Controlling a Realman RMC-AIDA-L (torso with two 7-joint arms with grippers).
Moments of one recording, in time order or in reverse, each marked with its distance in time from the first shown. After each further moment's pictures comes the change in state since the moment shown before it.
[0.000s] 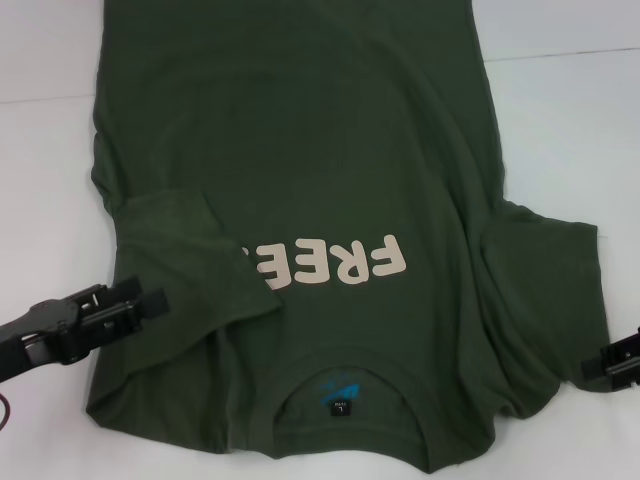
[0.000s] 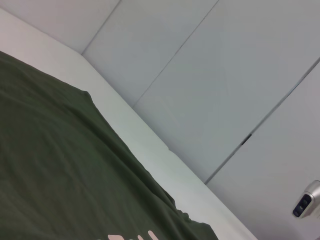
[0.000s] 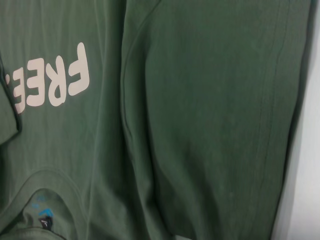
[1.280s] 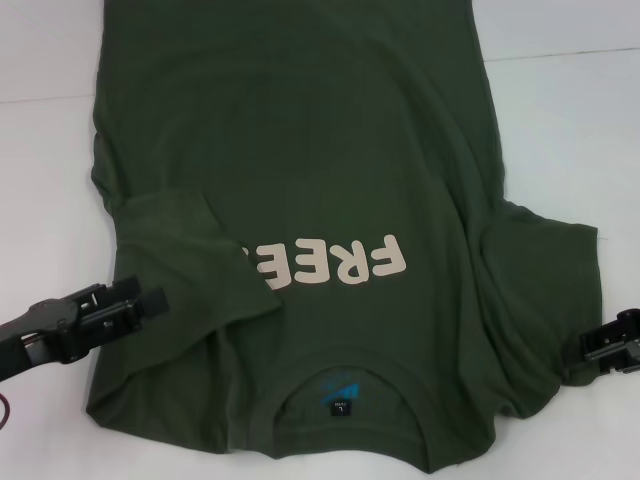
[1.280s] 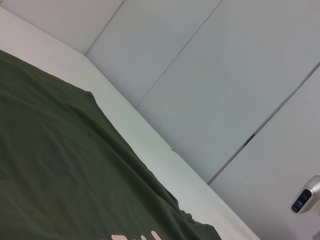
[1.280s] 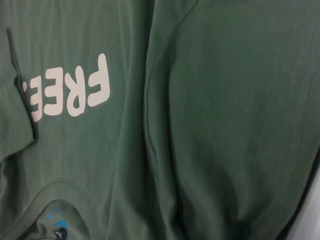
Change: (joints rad) left arm 0.000 0.000 0.000 0.000 0.000 -0.007 0.000; right arm 0.029 0.017 0.006 0.007 0.008 0.018 0.000
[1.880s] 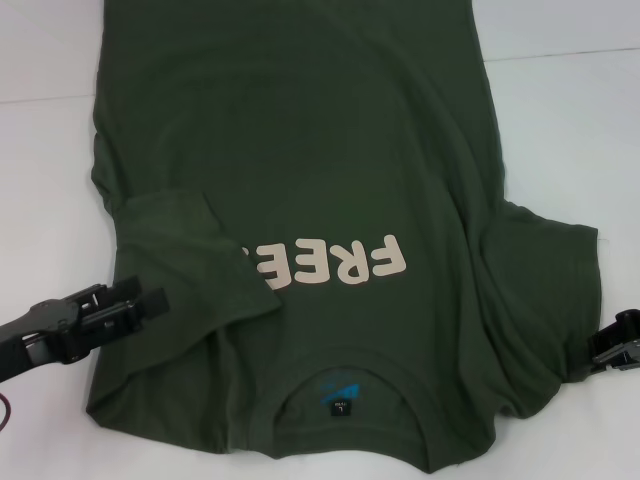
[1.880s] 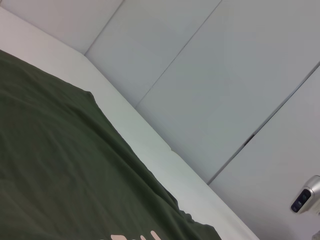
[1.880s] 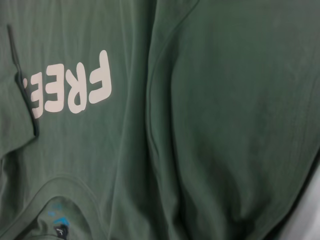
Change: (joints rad) left arm 0.000 -0.001 0.000 0.000 0.000 0.000 0.000; right arm 0.004 0.000 -0.009 0.000 -0.001 -0.004 0.001
